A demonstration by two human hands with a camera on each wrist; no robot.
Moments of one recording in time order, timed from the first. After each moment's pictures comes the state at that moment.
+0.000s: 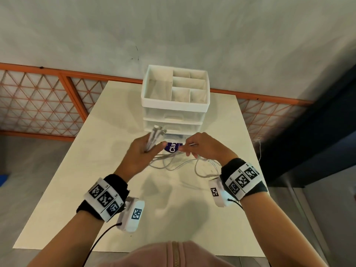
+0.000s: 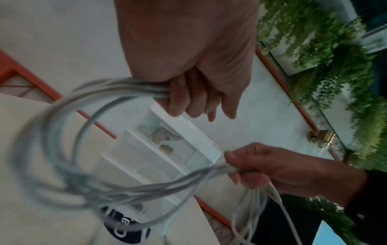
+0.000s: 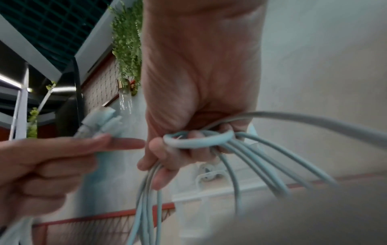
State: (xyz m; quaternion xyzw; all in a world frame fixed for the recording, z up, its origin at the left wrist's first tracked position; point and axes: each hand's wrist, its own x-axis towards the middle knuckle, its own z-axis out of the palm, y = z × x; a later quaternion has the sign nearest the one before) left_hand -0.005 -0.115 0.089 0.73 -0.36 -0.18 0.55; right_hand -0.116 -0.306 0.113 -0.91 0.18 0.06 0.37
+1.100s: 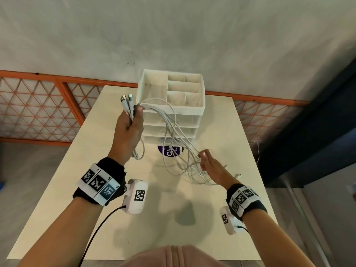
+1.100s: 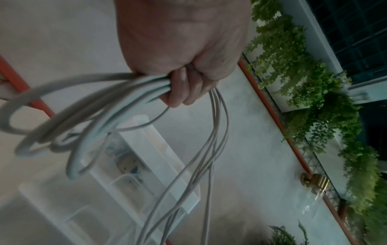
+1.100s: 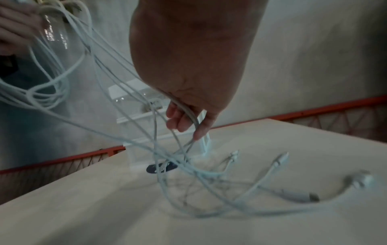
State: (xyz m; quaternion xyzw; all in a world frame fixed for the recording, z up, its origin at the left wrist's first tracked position) left_hand 0.021 -0.136 0.136 0.63 -0.33 -0.14 0.69; right_hand -0.171 -0.330 0.021 -0.86 0.27 -0.06 0.43
